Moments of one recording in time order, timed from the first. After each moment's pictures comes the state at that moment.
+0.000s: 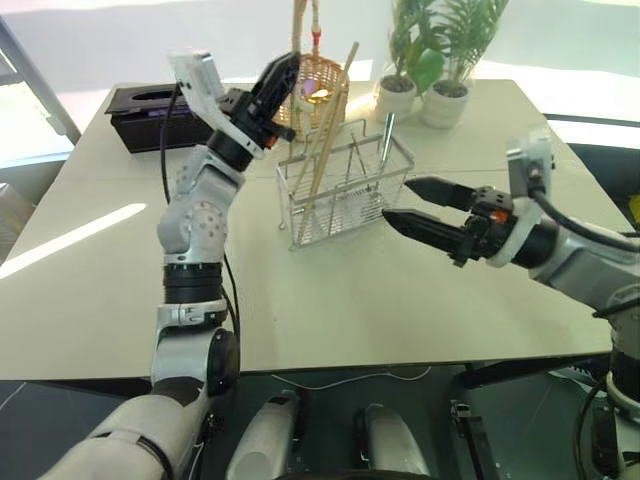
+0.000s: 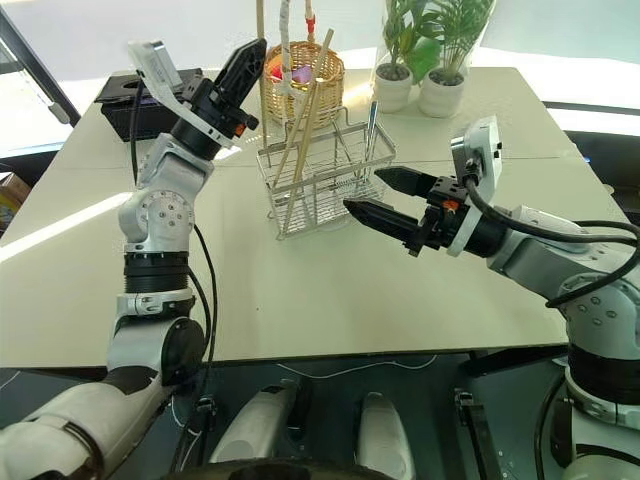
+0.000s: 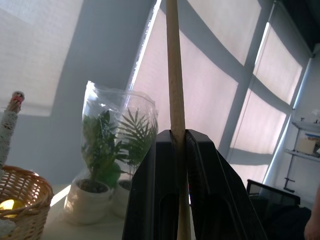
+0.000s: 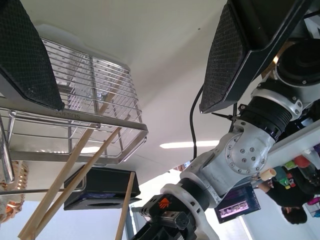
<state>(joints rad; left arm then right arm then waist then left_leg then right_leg) -0.89 0.10 0.24 0.19 -0.61 0.30 -0.59 -0.43 -0.78 -0.26 -0.49 1.22 0.93 0.44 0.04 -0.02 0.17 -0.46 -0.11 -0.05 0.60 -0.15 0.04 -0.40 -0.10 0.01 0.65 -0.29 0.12</state>
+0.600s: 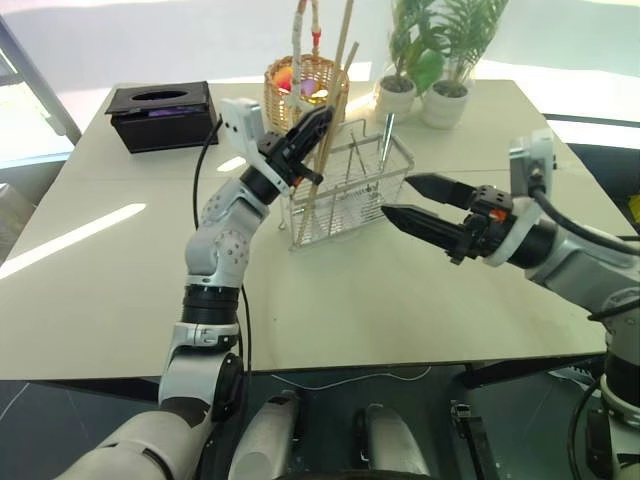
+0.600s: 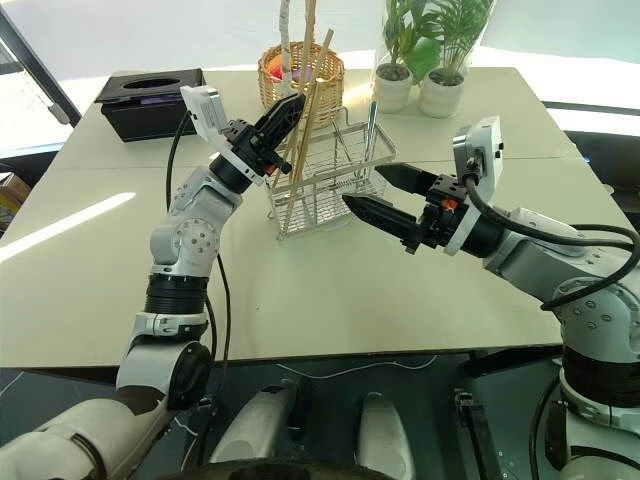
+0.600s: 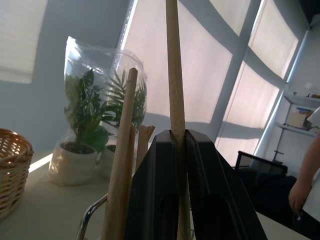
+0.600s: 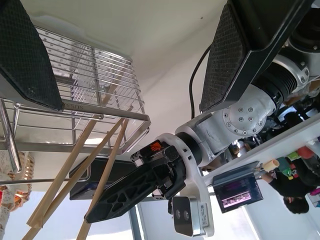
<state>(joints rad) -0.78 0.06 0.13 0.18 -0.55 0.24 -0.61 -0.42 -0.75 -0.26 -0.50 1.22 0.89 0.41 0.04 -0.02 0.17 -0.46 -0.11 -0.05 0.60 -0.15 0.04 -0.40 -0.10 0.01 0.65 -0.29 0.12</state>
